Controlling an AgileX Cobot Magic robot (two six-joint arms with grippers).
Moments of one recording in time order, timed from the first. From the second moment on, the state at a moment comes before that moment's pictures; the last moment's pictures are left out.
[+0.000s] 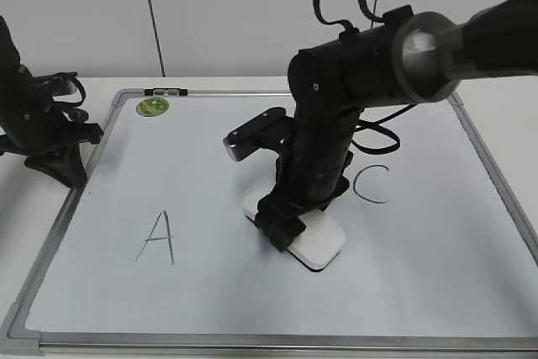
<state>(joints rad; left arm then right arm) -0.03 2.16 -1.51 -0.25 0.92 0.14 0.61 2.10 -1.46 0.04 0.88 -0.24</state>
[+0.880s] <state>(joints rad) -0.03 2.16 -1.51 -0.25 0.93 0.14 0.49 2.11 -1.50 0.01 0.88 -0.23</state>
